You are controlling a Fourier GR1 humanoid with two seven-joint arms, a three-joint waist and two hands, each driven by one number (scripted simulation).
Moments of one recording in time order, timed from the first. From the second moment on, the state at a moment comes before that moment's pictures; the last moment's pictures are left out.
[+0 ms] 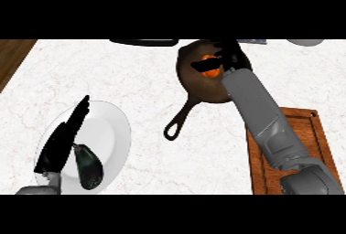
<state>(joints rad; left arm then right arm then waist) -0.02 0.22 -0.04 -1.59 -0.18 -0.02 0.14 -1.13 -0.05 -0.24 -0.35 0.51 -0.41 0.20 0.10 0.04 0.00</state>
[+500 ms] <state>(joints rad) 0.01 0.20 -0.04 -1.59 -0.18 -0.01 0.13 -1.13 -0.12 -0.42 -0.37 0.38 -0.64 0.04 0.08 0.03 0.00</state>
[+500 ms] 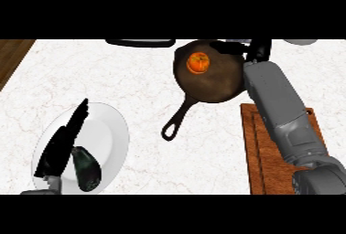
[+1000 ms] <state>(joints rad) 0.05 0.21 -0.01 -1.62 -0.18 -0.01 0.14 -0.99 -0.25 -0.52 -0.40 0.27 -0.59 -0.18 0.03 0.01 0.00</state>
